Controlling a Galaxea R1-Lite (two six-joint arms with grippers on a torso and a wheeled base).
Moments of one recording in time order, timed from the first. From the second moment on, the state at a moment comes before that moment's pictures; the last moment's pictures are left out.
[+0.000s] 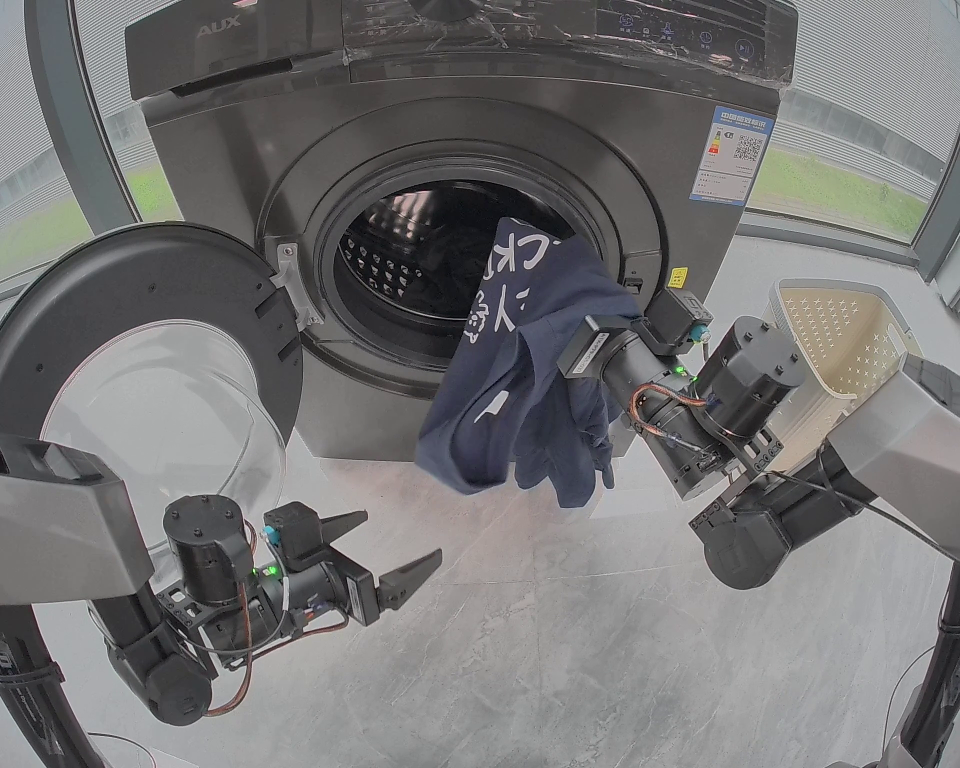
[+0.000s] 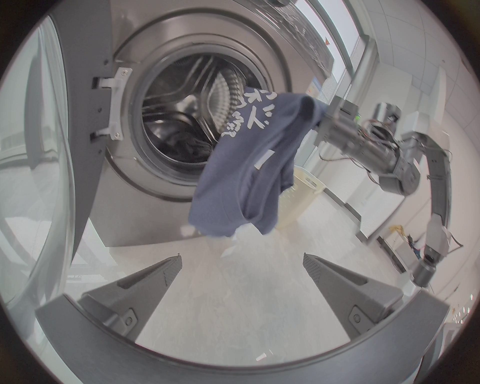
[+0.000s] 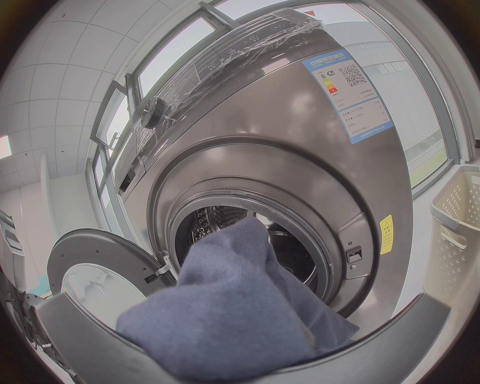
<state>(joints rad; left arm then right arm) -0.48 2.02 -0.29 -1.55 -0.21 -0.10 0.63 2.11 -1.04 -1.50 -0.17 0.17</state>
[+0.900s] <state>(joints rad) -0.60 2.18 -0.75 -1.55 -0.18 -0.12 0.70 2.10 -1.01 -1.50 -0.18 0.18</state>
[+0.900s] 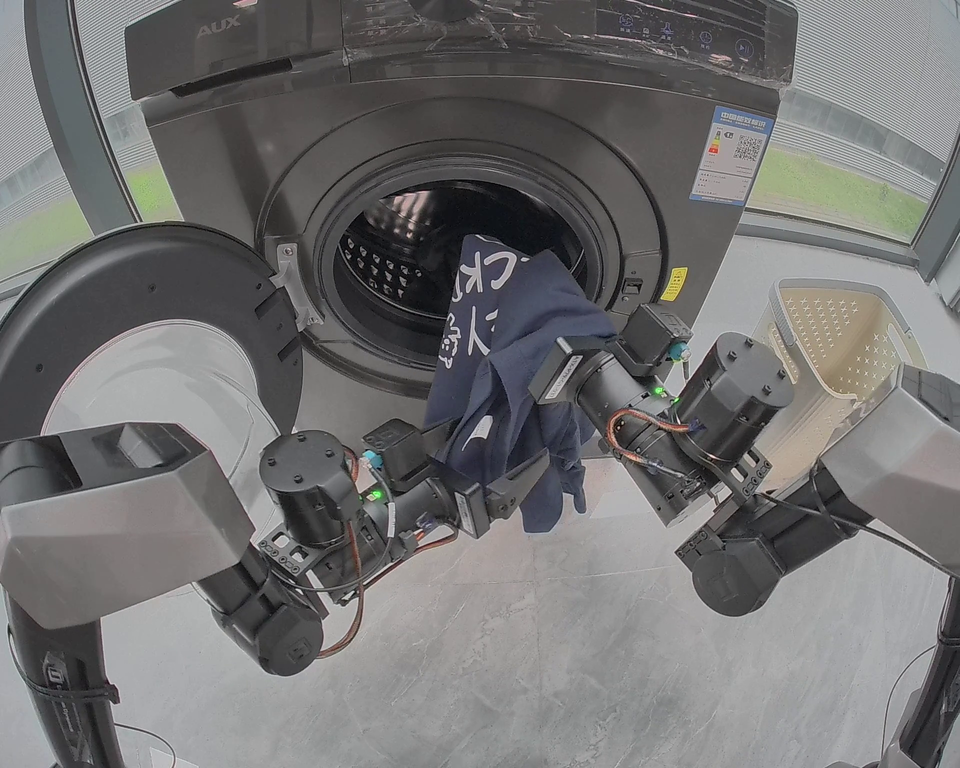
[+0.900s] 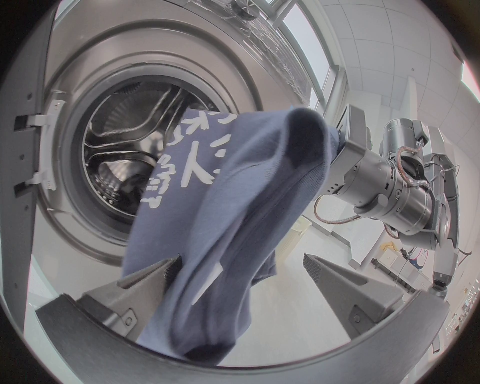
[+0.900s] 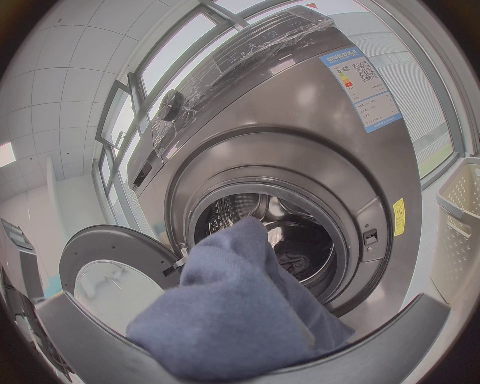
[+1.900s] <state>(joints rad) -0.63 2.42 -1.09 -1.55 -0.01 -0.11 0.77 2.11 -1.00 -1.50 -0.21 0.20</state>
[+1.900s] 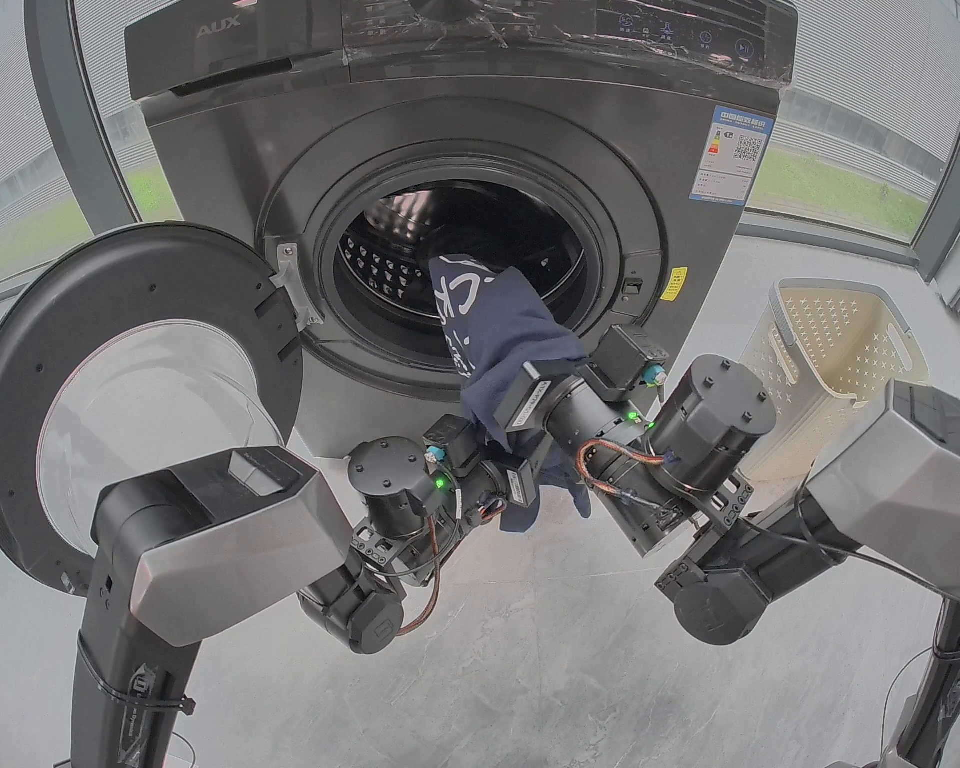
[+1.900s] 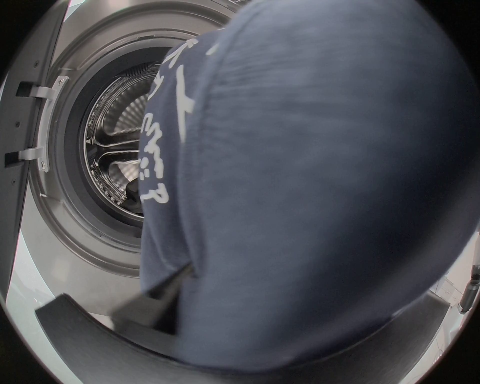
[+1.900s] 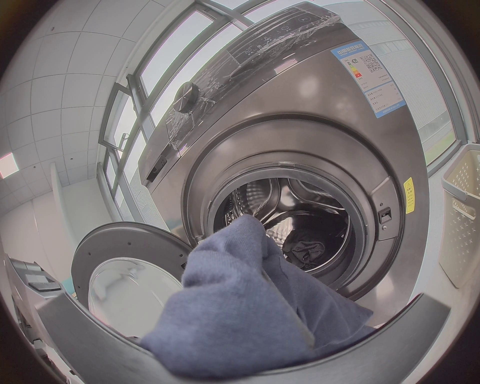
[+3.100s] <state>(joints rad) -0.54 2.14 -0.92 -1.55 0.06 -0.16 0.67 2.11 -0.85 -1.51 -0.24 0.24</state>
